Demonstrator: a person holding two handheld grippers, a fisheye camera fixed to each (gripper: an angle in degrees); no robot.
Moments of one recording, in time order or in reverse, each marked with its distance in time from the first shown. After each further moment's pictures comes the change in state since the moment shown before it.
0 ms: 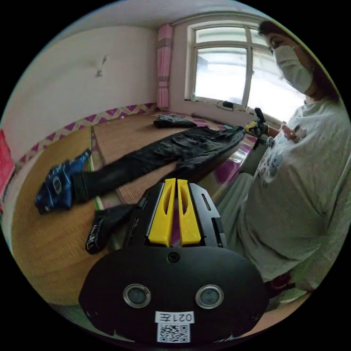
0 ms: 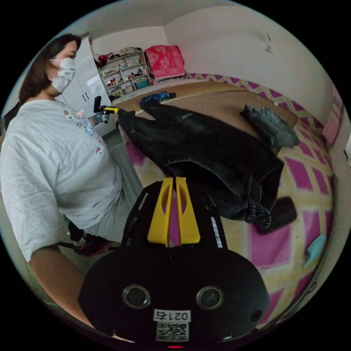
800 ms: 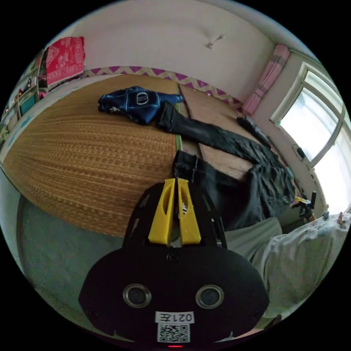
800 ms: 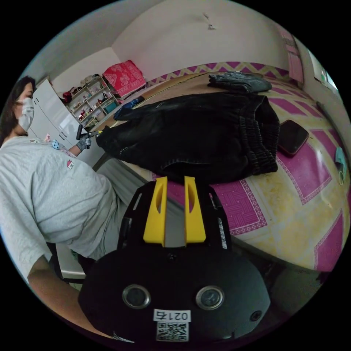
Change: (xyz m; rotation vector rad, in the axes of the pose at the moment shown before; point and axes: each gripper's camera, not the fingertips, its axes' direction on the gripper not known) left arm -0.131 0.127 -0.137 0.039 -0.278 -0.557; right arm -0.030 0.106 0.016 0.143 0.021 0.339
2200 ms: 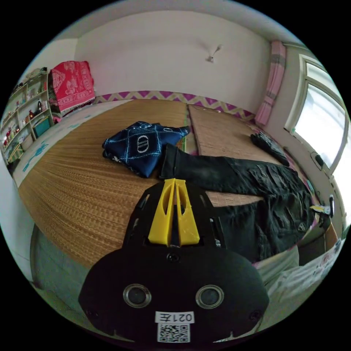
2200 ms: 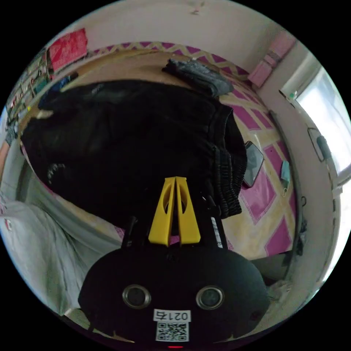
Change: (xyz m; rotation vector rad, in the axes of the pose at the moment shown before) left arm 0.027 -0.127 0.059 0.031 -0.253 0.042; right arm -0.144 -0.125 0.077 -0.128 0.576 0.134
